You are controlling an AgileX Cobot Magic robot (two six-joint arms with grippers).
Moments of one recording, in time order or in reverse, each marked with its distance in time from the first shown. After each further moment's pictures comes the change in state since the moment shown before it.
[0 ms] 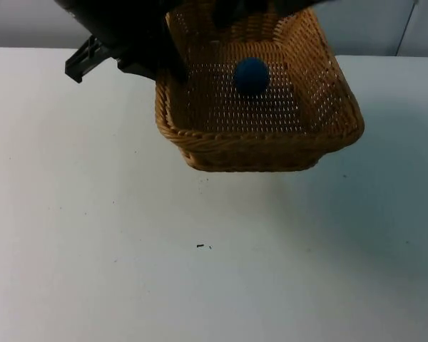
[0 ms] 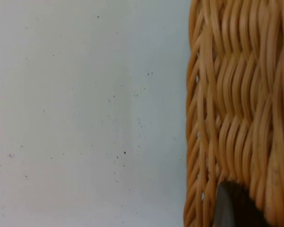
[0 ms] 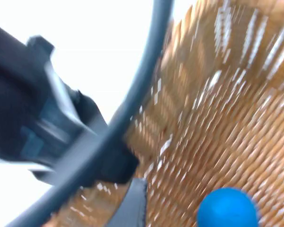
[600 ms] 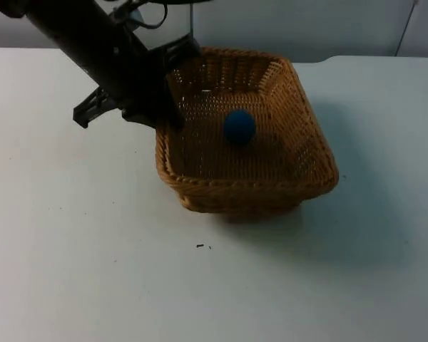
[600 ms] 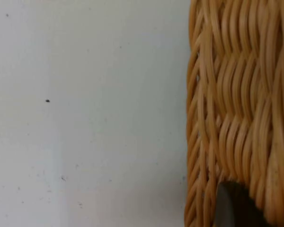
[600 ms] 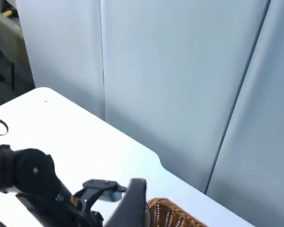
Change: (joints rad) right arm 0.000 -0.460 -0.001 -0.074 -0.002 0.000; left arm 0.000 0.160 0.000 0.004 -0.073 0.037
